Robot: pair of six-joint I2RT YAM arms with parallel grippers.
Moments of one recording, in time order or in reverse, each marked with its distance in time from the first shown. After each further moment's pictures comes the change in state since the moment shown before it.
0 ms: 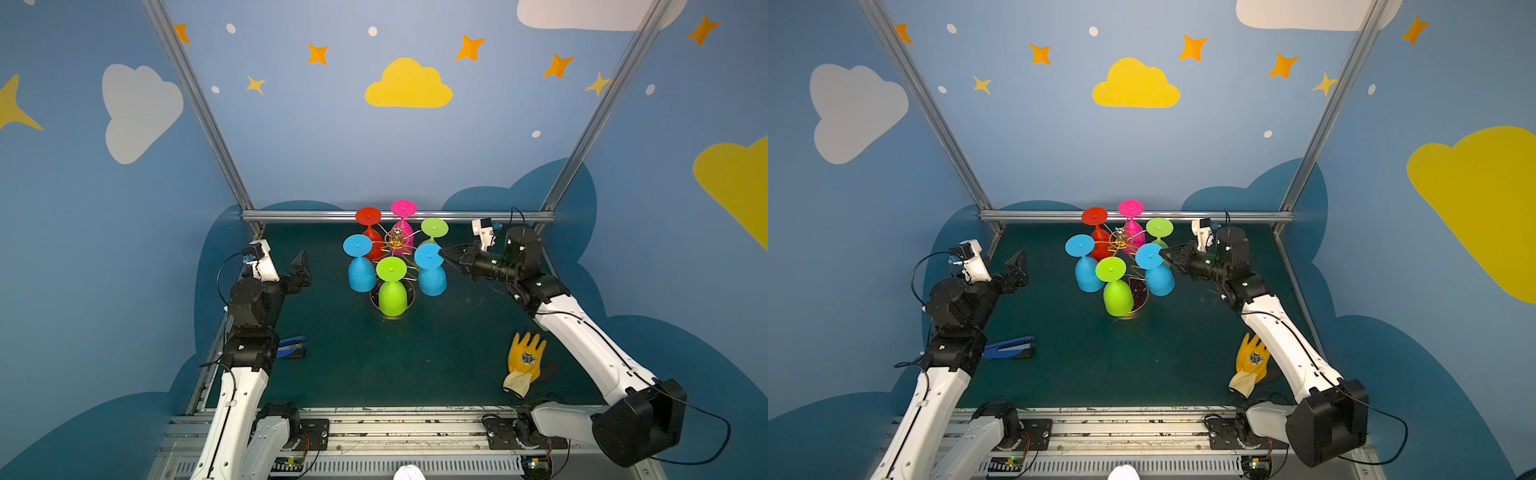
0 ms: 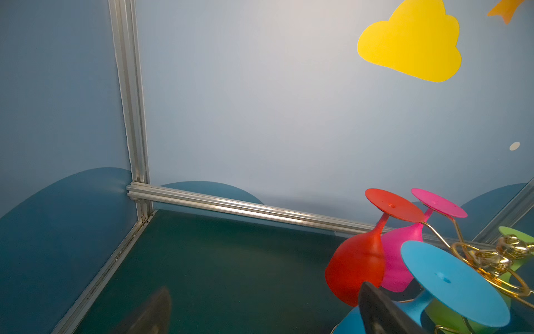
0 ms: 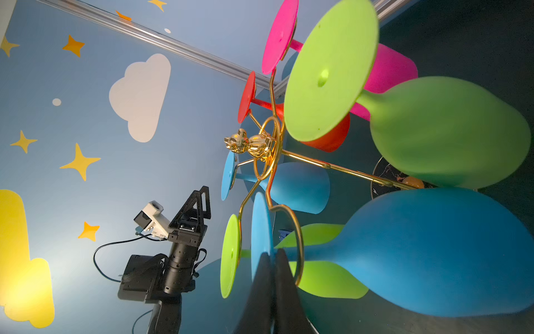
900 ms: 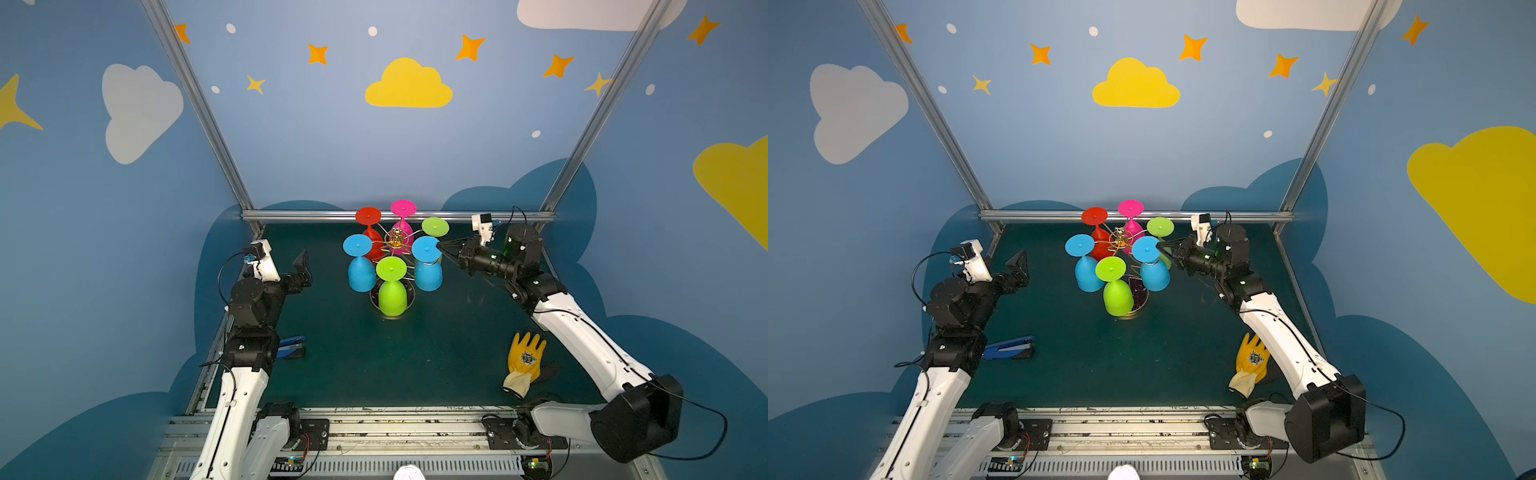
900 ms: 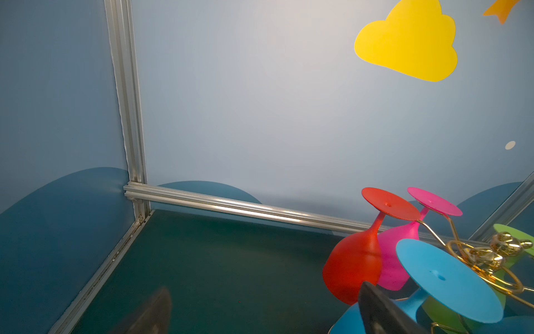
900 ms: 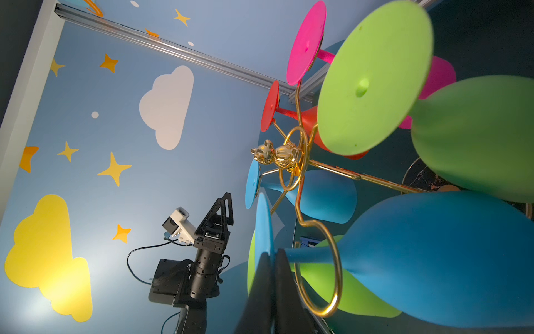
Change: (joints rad) left arm -0.009 0.000 0.000 0.000 0.000 -0.001; right arm 0.011 0.027 0.009 0.098 -0.010 0.099
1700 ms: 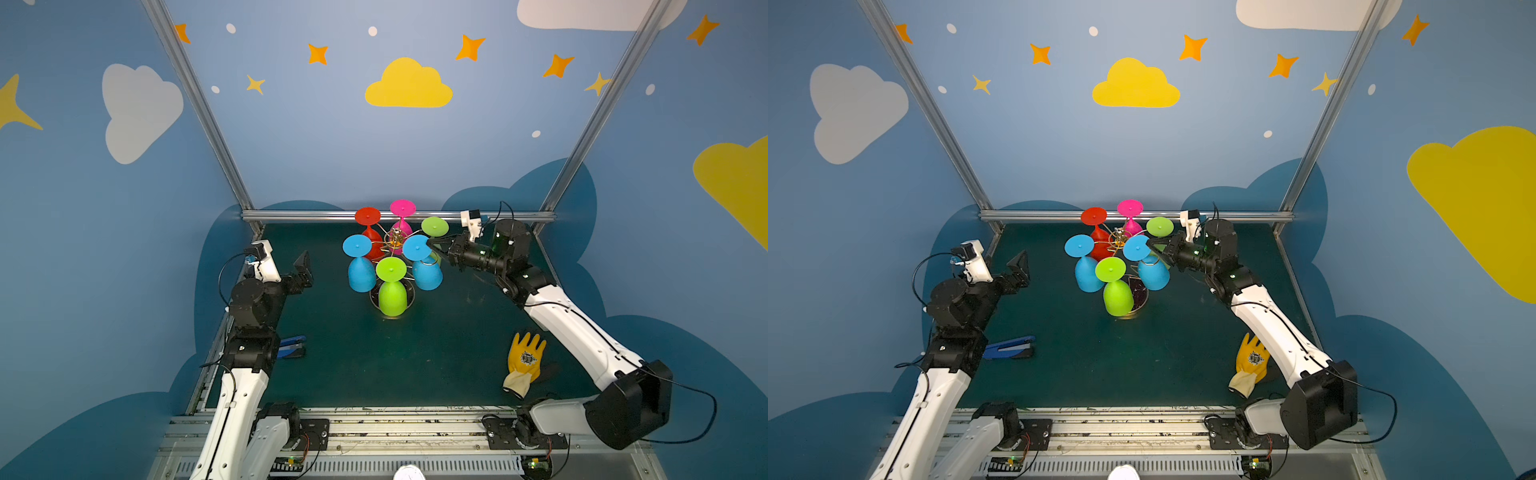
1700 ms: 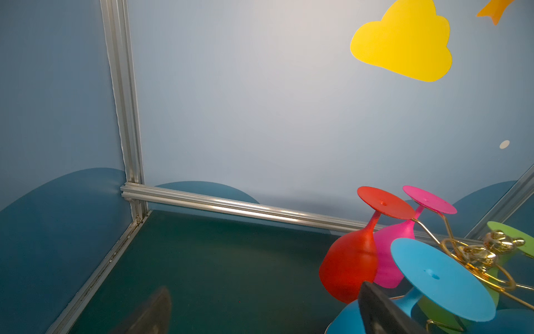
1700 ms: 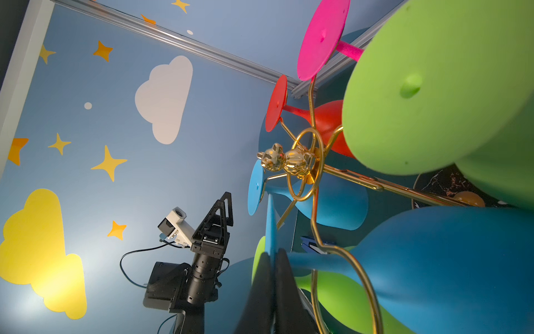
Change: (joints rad) left arm -0.009 -0.007 -0.005 0.000 -0.001 0.000; right arm 0.066 0.066 0.068 -0.002 0.037 -0.018
